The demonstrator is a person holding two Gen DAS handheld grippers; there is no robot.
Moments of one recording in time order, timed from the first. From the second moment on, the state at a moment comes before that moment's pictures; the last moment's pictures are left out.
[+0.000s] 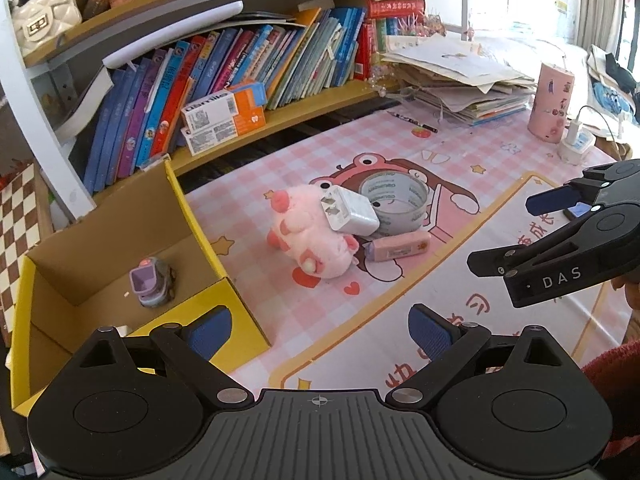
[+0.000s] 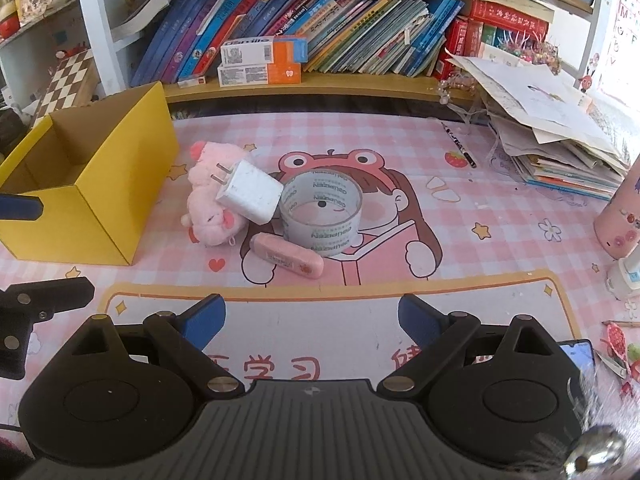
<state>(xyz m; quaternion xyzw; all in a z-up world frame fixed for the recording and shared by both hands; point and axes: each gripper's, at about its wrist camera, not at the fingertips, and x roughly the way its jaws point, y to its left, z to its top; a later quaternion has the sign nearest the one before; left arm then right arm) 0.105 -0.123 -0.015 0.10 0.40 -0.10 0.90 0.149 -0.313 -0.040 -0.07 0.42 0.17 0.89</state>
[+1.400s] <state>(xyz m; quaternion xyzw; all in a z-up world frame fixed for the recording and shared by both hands) 0.184 -0.143 -0.052 0.09 0.42 -0.11 0.89 0.225 -0.309 -0.073 -0.07 0.43 0.17 0.88</state>
